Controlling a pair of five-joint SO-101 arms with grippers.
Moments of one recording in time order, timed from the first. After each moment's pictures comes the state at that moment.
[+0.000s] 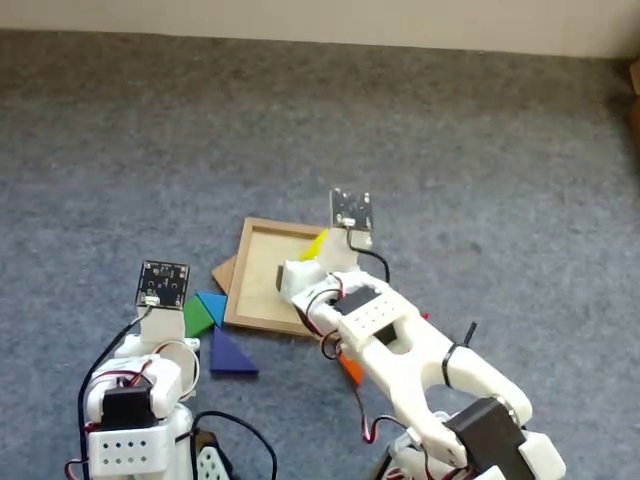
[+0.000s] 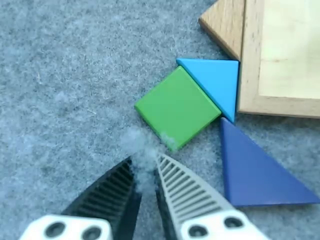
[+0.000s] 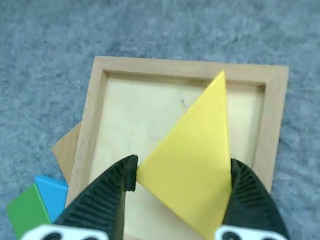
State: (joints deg) left arm -10.9 -102.5 96.0 76.7 -3.7; right arm -39.7 -12.7 56.2 14.8 -32.8
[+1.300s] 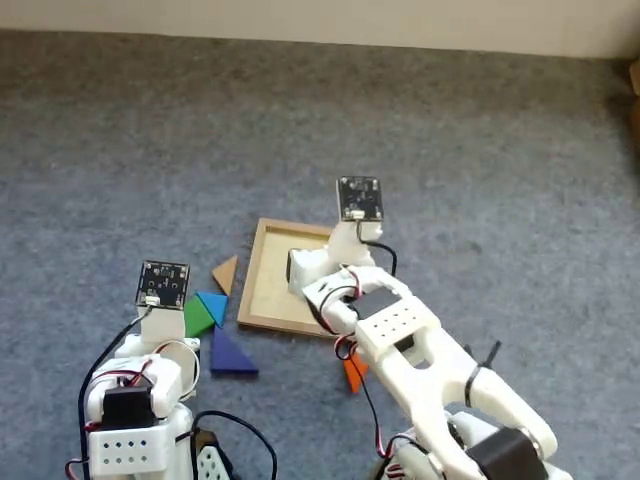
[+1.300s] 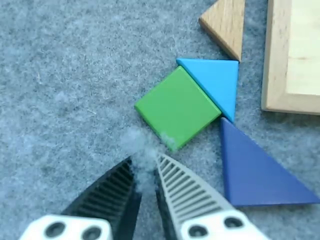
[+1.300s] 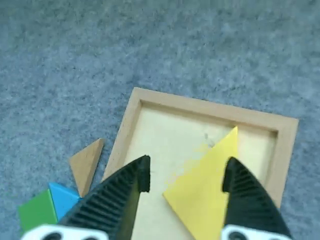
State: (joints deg) left arm -10.9 -102.5 96.0 76.7 -3.7; right arm -36.7 -23.1 58.1 15.9 -24.5
